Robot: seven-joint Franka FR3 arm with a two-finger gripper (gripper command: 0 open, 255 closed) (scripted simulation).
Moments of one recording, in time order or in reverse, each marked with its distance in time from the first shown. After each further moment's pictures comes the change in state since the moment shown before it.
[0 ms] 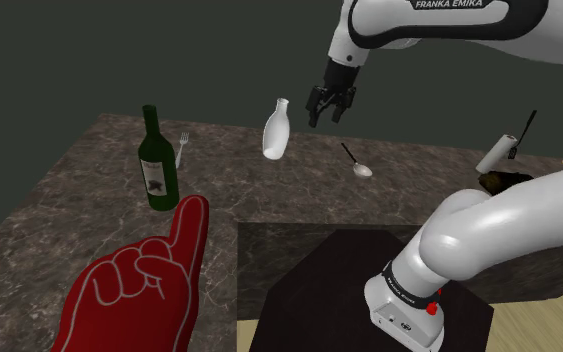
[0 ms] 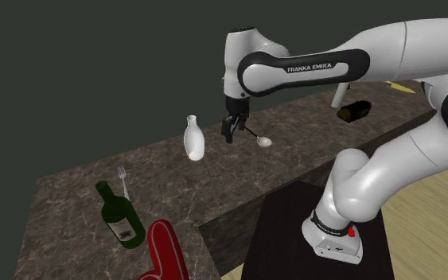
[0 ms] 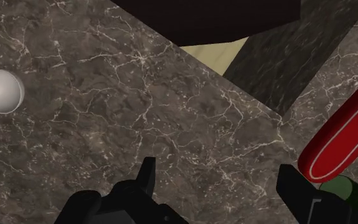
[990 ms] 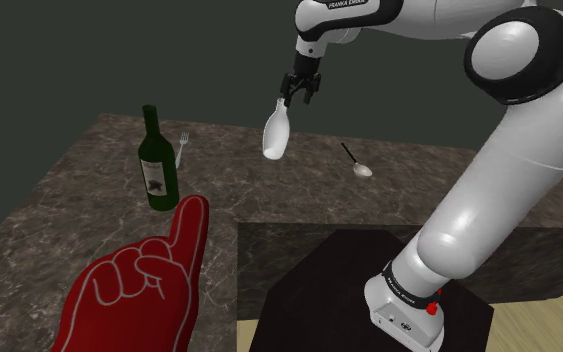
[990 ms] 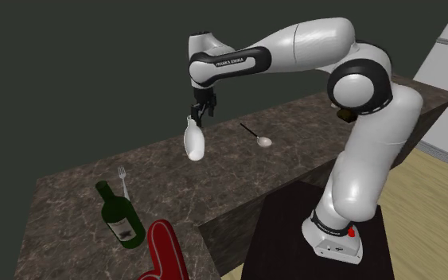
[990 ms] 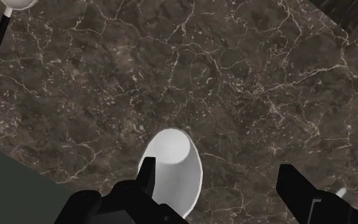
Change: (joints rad) arm -0.043 0.576 -0.098 0.492 0.013 0.088 -0.183
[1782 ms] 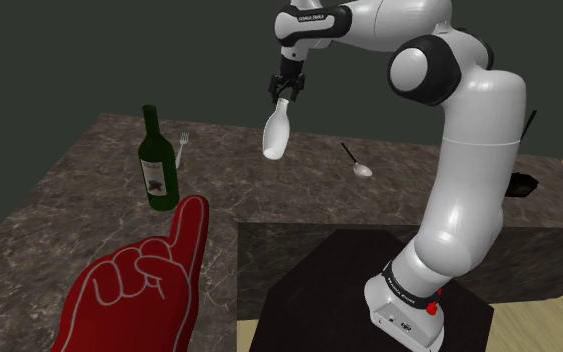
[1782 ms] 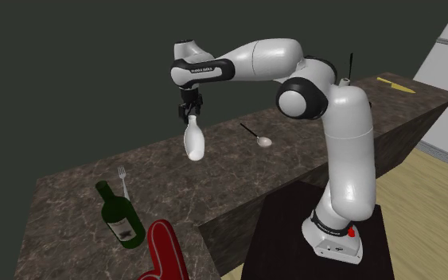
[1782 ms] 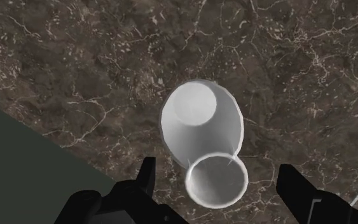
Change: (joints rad) arm -0.053 0.361 -0.012 0.392 0.046 -0.029 -0.082
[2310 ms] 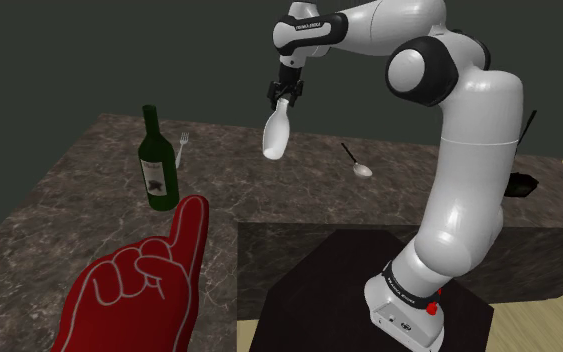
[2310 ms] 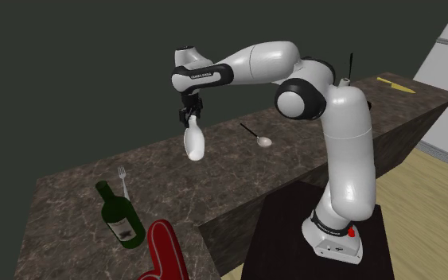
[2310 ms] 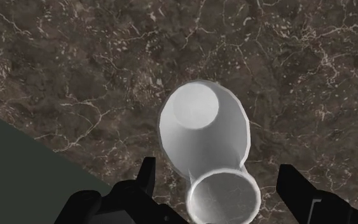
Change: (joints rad) arm 0.000 0.013 0.001 -0.040 0.003 0.053 -0.002
